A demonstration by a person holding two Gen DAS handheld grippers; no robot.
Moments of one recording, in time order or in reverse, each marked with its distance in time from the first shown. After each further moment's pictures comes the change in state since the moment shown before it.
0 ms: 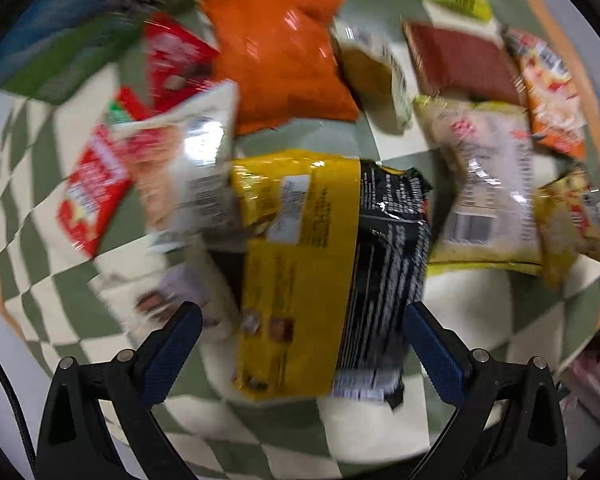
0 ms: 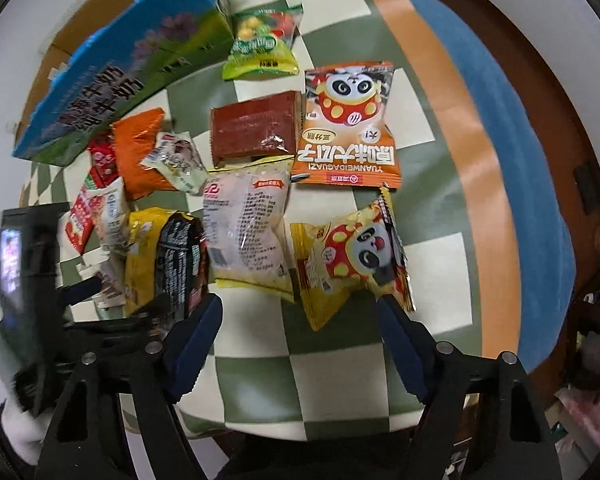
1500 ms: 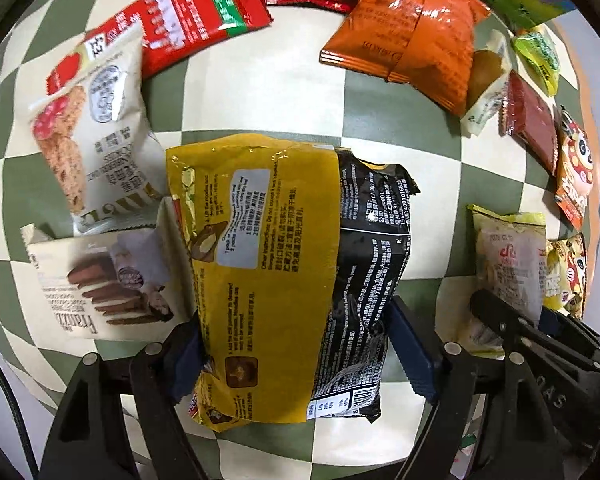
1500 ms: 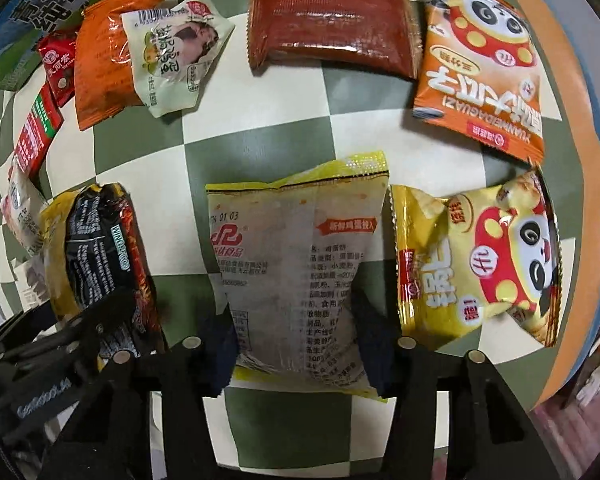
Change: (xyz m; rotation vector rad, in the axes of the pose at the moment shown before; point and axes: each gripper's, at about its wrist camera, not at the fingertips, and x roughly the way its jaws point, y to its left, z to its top) left arm 0.080 0.084 -0.064 -0.316 -0.002 -0.238; right arm 0.078 0.060 -0.028 -0.068 0.112 -0.117
